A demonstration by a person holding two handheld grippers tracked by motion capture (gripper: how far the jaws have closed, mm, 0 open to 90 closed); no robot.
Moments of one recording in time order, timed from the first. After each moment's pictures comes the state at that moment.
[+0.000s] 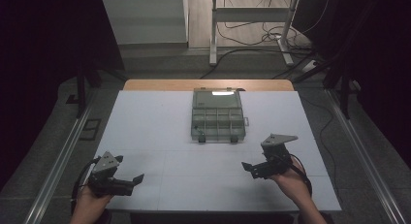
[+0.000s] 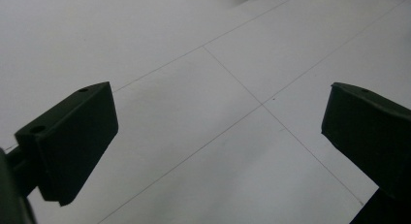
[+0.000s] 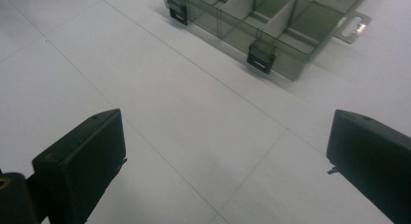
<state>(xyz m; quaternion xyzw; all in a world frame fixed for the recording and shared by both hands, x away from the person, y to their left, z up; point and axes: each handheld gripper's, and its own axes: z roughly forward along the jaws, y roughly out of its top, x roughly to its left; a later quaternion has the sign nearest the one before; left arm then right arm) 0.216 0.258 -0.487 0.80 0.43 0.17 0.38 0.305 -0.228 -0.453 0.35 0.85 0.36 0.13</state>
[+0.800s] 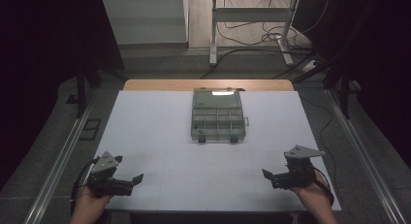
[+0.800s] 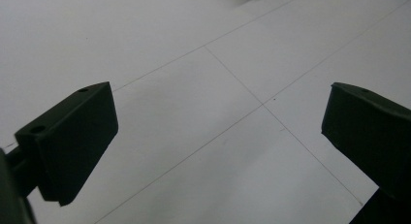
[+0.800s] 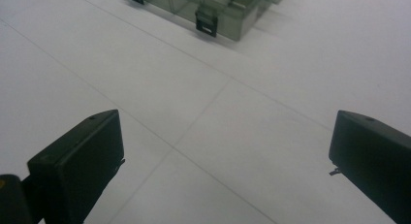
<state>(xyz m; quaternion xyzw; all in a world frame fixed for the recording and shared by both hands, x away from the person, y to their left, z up) 0.215 0.258 -0.488 0.79 0.44 0.17 0.39 0.275 -0.281 -0.459 0.39 0.83 0.36 0.17</state>
